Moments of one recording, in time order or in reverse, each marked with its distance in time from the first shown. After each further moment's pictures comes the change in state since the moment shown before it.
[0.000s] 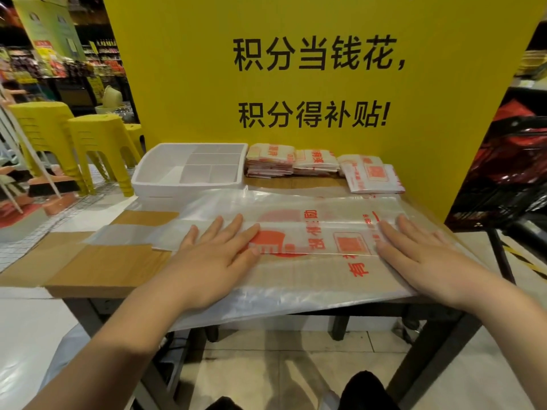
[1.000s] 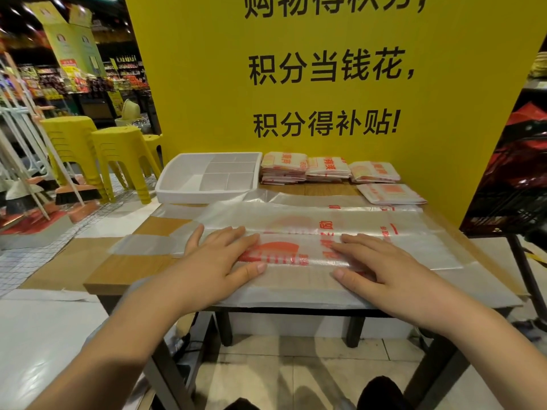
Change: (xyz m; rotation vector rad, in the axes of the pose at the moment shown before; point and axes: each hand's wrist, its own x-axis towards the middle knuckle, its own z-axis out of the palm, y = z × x) left_hand -0.018 -0.026 -0.010 0.071 0.048 0.084; right_hand -0.009 -0.053 0.019 0.186 0.187 -0.393
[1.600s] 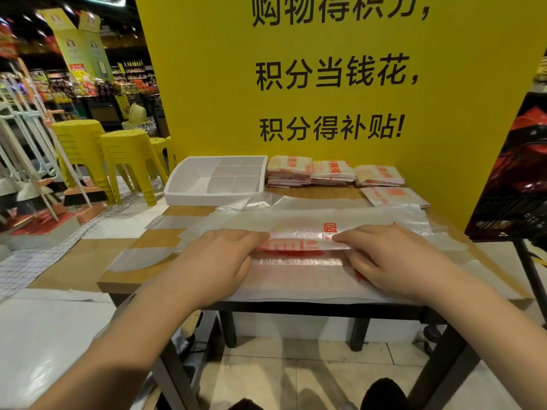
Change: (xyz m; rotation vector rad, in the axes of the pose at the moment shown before) left_hand -0.006 0.015 -0.021 0.152 0.181 0.071; right_hand 0.023 -0.006 -0.019 -0.336 0.109 -0.110
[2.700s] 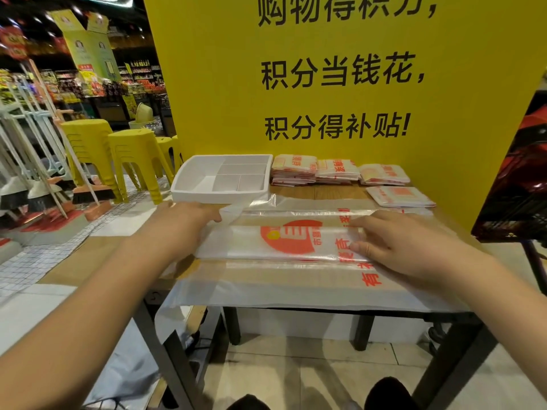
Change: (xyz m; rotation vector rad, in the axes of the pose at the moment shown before) left_hand 0.016 -0.075 -0.014 0.199 -0.112 -0.287; right_hand 0.012 0.025 -0.006 -0.034 -0.167 0.139
